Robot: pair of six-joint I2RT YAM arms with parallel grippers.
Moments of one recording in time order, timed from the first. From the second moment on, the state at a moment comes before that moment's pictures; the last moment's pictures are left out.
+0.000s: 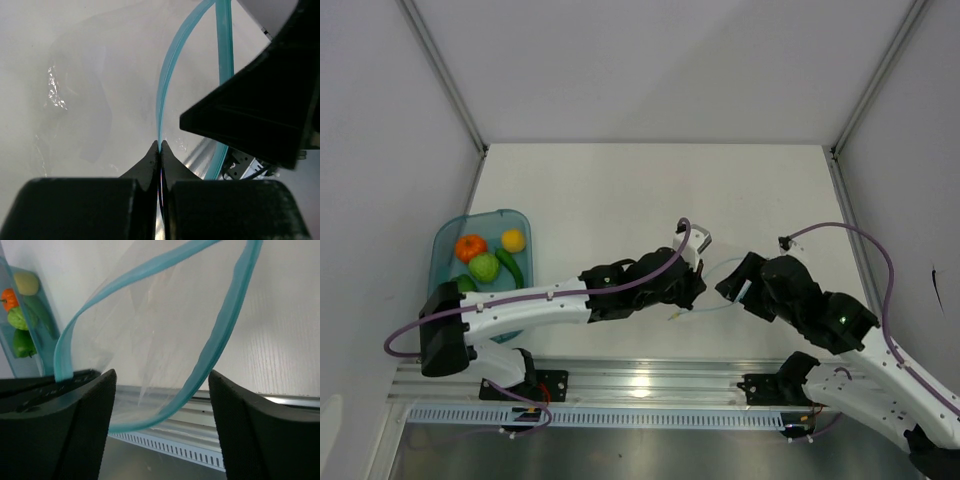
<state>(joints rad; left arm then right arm) -1.23 1.42 1.14 -0.23 -0.22 -0.49 0.80 0.68 0.85 -0.90 0.25 1.08</state>
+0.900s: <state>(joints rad) -1.14 1.46 1.07 -0.05 0.01 -0.65 0.61 1.02 1.25 -1.06 0.26 0.75</state>
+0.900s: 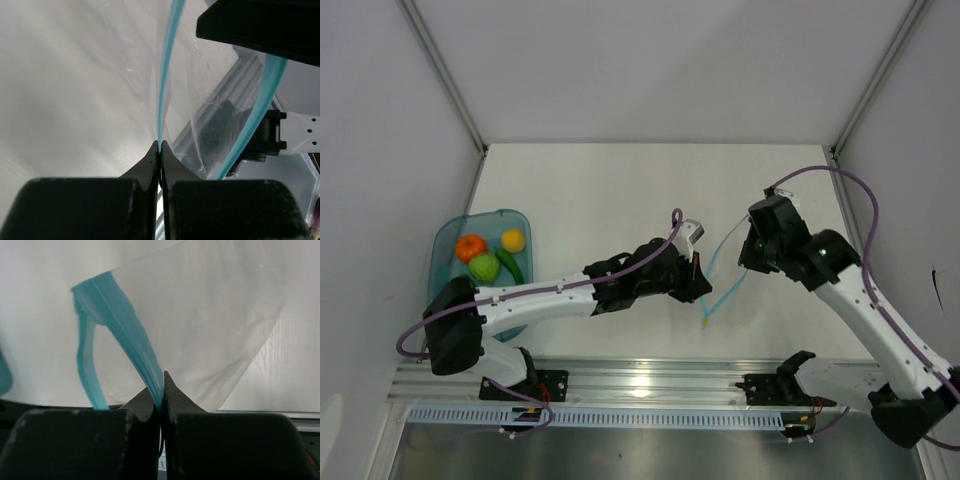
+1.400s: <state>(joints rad) -1.02 1.45 0.93 -0.05 -0.08 -0.69 0.62 1.26 1.24 -0.96 0.14 0.59</state>
